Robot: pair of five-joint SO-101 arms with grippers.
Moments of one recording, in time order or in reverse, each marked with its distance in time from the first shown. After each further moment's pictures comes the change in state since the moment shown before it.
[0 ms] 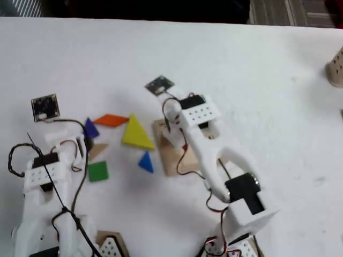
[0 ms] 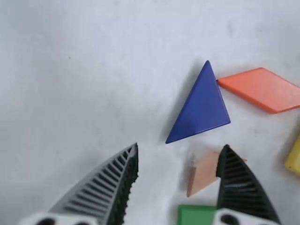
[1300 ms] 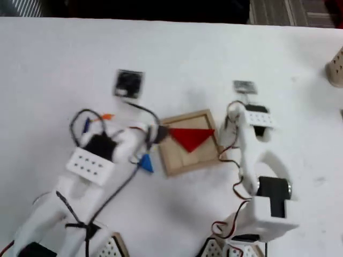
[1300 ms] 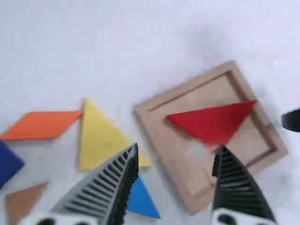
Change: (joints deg) left arm 44.0 0.5 -20.9 12.9 12.5; right arm 28.9 -4.9 14.4 -11.3 -18.6
